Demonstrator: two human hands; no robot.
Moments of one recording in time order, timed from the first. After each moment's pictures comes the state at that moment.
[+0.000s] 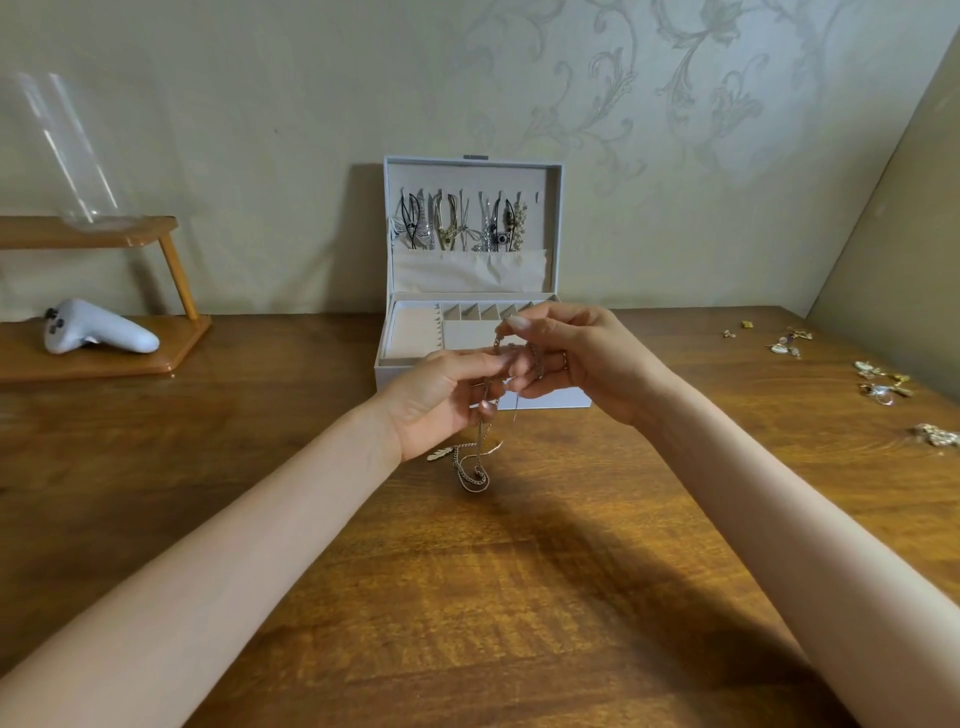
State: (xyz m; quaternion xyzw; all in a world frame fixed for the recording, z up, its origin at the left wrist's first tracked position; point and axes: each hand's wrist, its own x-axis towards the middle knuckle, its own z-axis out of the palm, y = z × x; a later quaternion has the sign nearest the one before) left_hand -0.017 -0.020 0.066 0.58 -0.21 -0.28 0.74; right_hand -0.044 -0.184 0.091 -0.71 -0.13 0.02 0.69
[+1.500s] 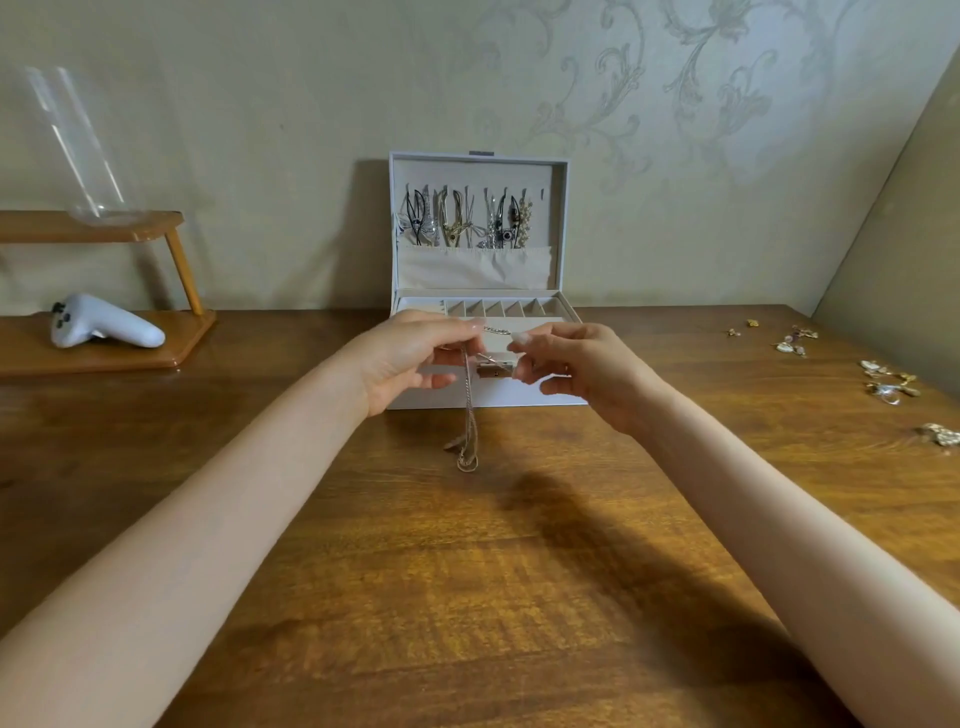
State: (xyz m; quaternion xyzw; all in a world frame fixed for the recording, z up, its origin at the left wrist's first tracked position) left_hand -0.006 0.004 0.094 0.75 -0.15 -0.16 0.62; right_hand -0.037 -0.186 0.076 -0.75 -0.06 0.01 0.66
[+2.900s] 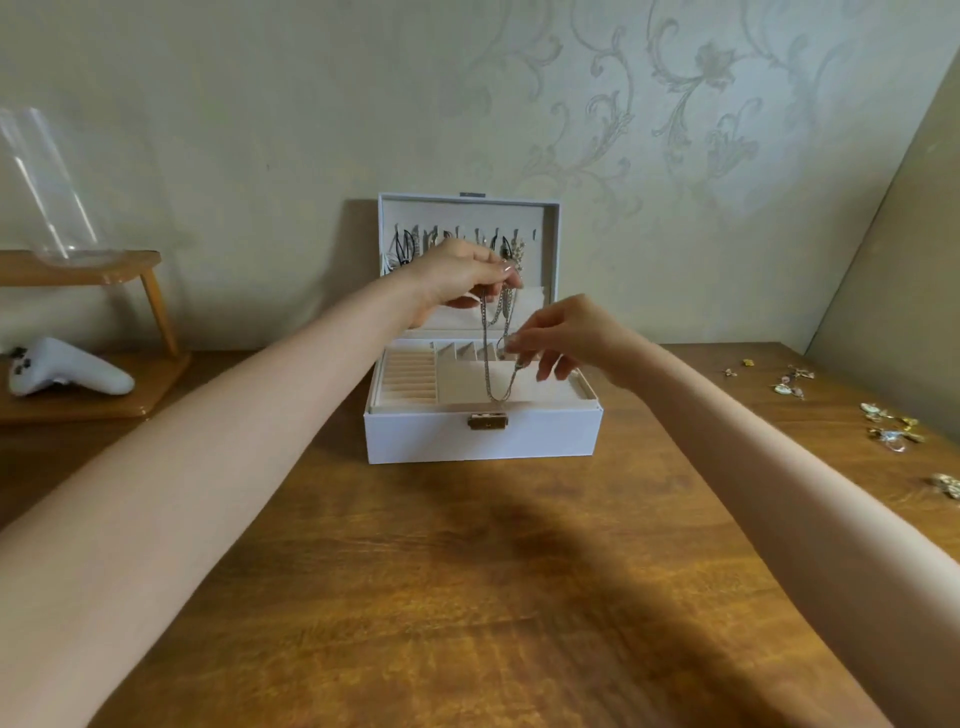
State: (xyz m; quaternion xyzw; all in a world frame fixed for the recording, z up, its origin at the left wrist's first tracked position) left_hand 0.091 -0.043 0.153 0.82 -0.28 -0.05 0.50; right_hand 0.035 -0.207 0.116 -0.89 -0.05 -0.02 0.46
